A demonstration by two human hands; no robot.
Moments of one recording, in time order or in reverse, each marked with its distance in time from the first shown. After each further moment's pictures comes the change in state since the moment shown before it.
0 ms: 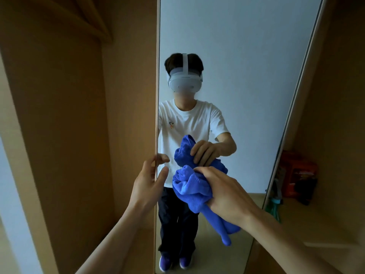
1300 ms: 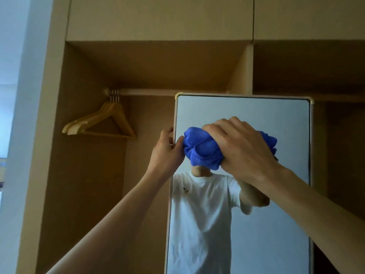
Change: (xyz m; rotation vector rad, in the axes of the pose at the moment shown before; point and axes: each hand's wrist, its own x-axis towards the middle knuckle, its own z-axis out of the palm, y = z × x) left_hand 0.211 0.275 -0.069 0.000 0.199 0.298; right_hand 0.188 -0.125 -0.269 -0.817 0.547 -0.424
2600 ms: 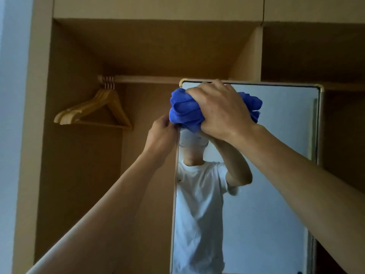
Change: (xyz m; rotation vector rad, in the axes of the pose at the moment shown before) left_hand 0.031 -0.002 -0.019 -0.222 -0.072 -0.059; right_hand 0.084 -0.009 0.019 -0.061 0.076 0.056
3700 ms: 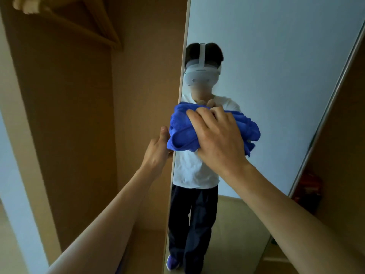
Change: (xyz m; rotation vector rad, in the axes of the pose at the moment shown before) left_hand -0.152 -0.172 -0.001 -0.202 -0.111 -0.479; right_hand -0.190 -0.115 0.058 0.030 -0.225 0.085
